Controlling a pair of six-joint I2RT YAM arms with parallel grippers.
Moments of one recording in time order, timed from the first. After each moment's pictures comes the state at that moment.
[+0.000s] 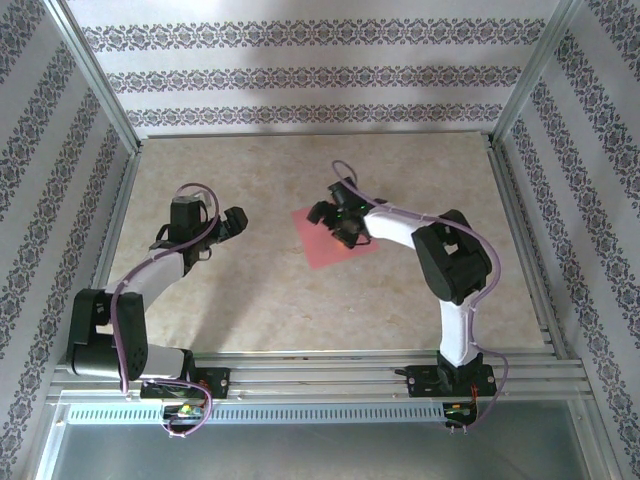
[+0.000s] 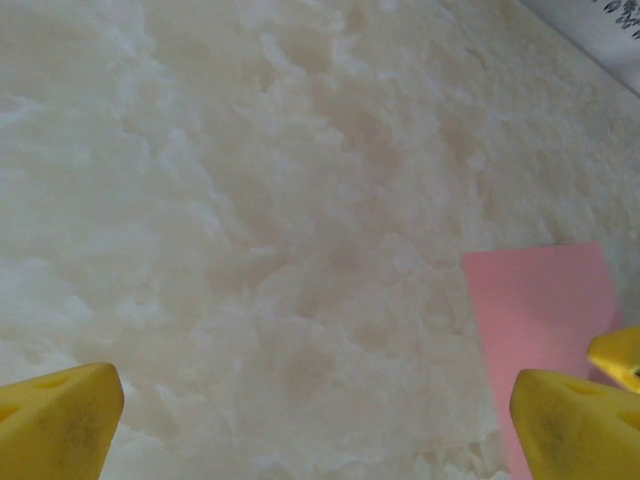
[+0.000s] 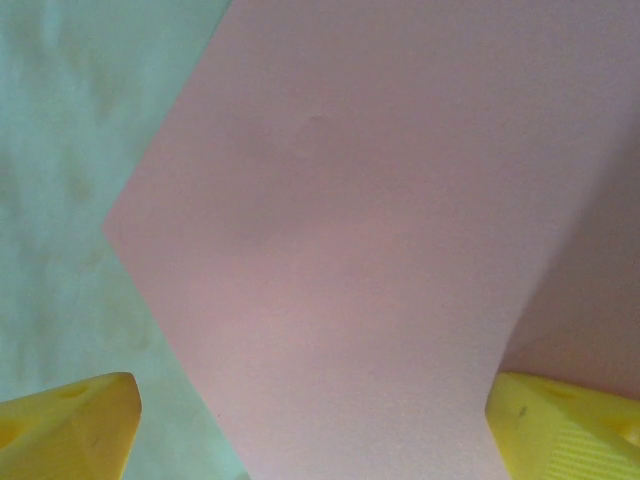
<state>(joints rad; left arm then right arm) -0.04 1.39 0.71 -0.03 0.22 -0.54 0.58 2.00 1.28 -0.26 -0.15 1.12</state>
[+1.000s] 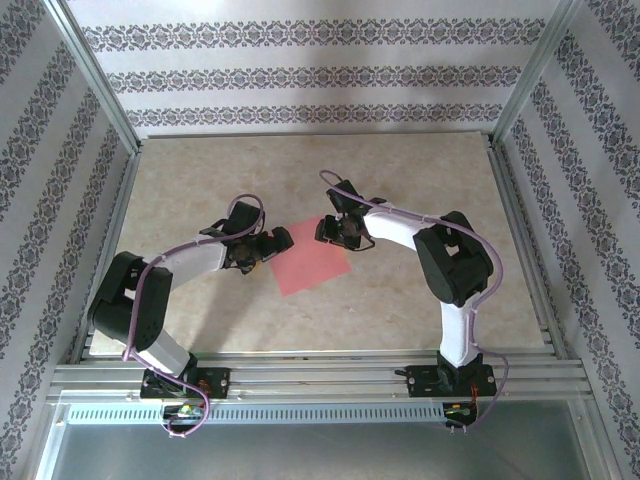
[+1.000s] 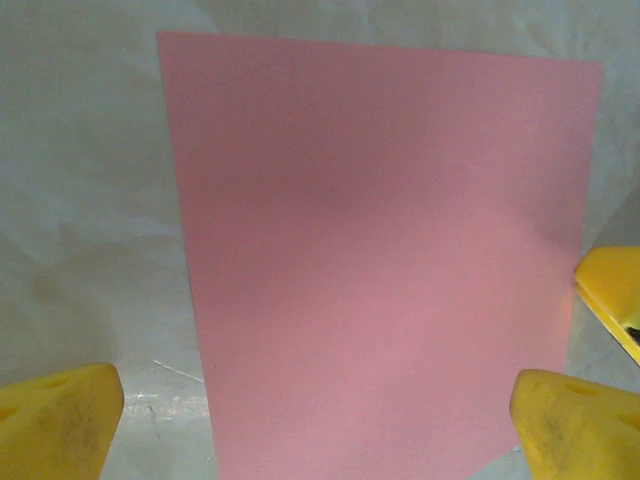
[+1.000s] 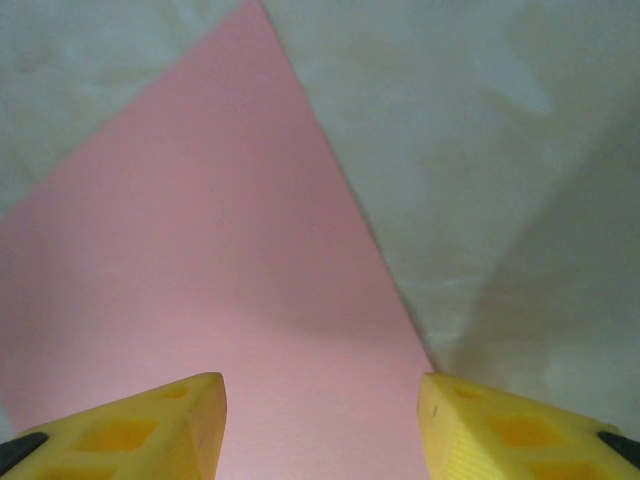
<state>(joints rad) -0.38 1.60 0.86 -0.28 0.20 -0.89 0.55 1.99 1.30 -0.44 -0.17 0.76</state>
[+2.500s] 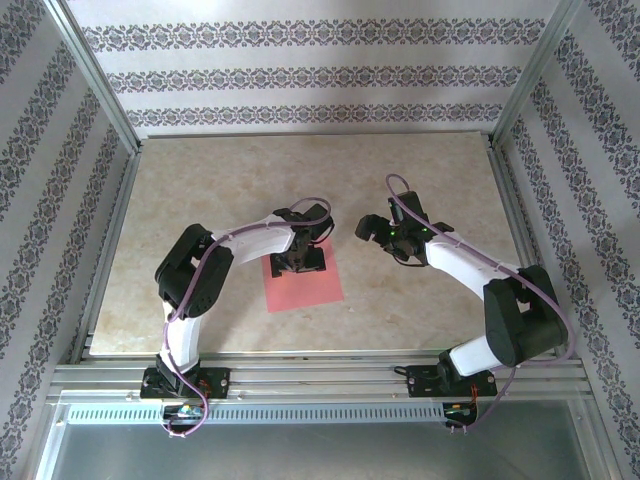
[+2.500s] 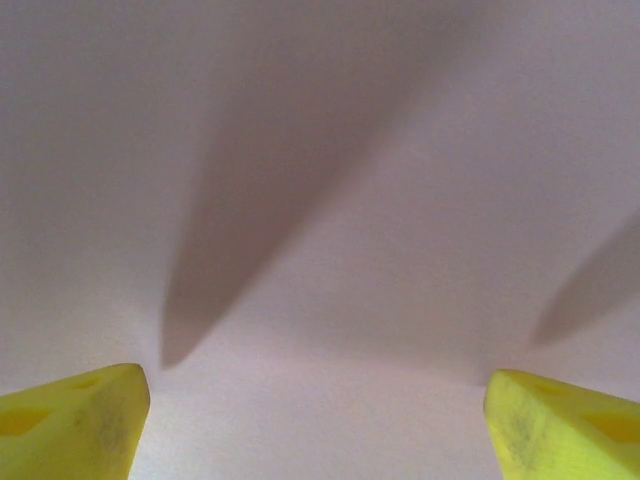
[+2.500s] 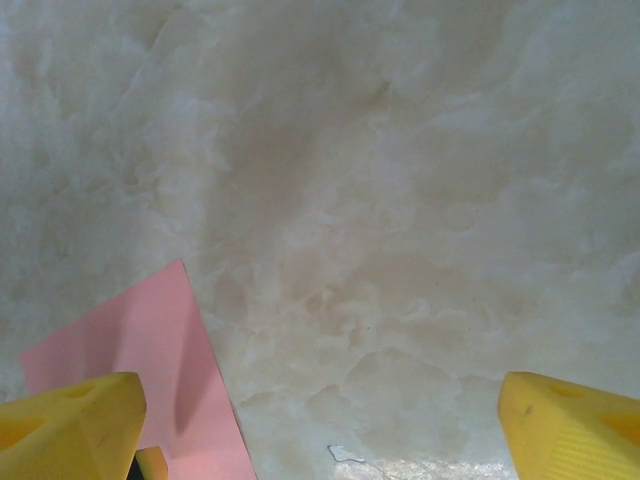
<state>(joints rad) -0.70 1.98 1.38 -0.86 -0.05 -0.90 0.35 1.48 0.85 -0.31 -0.14 0.77</state>
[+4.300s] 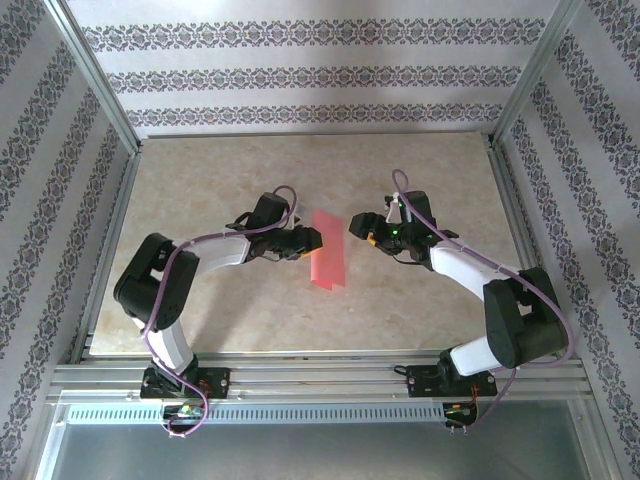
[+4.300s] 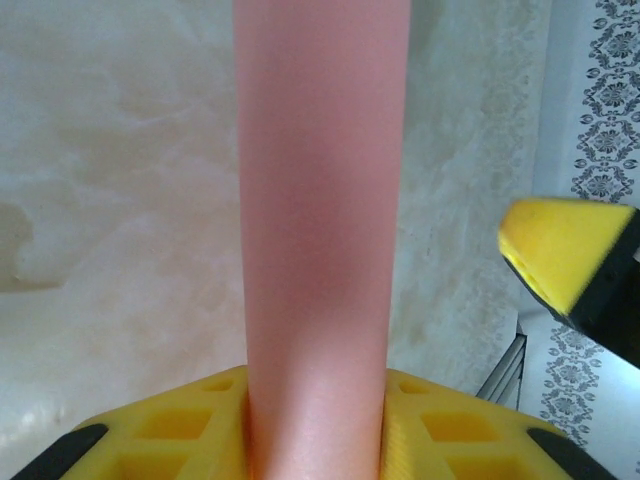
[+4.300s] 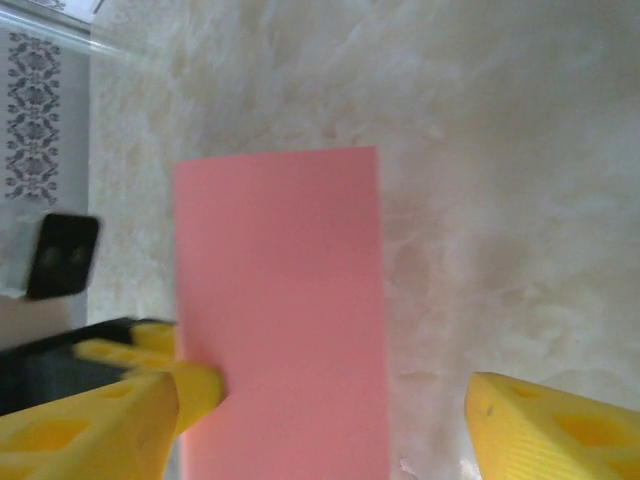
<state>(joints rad) -0.48 1.78 0.97 0.01 0.59 -0.85 0.31 1.46 0.77 -0.04 -0.51 0.75</state>
